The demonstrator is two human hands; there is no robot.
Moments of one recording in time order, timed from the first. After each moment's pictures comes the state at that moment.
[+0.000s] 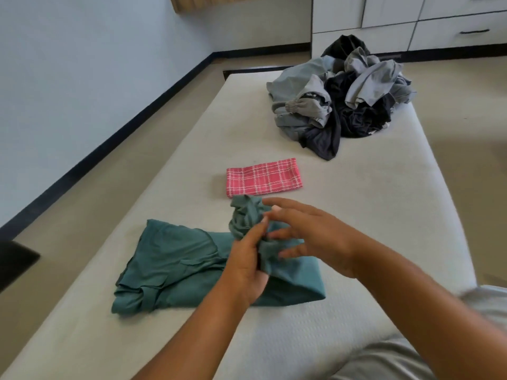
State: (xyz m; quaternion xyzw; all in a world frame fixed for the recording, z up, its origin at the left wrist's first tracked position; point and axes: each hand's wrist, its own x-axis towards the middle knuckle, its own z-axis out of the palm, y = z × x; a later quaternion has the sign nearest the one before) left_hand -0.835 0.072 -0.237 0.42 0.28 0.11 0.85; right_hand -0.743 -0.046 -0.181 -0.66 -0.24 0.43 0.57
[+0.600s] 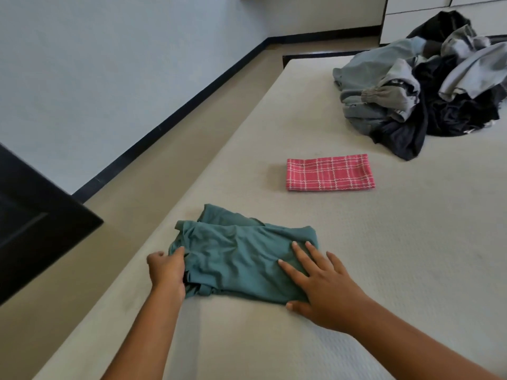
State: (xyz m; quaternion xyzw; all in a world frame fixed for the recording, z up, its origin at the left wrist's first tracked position) left_hand -0.993 0.294 -0.305 0.48 0.69 0.28 0.46; right_hand -0.803 0.027 -0.326 -0.80 -0.58 0.15 0.01
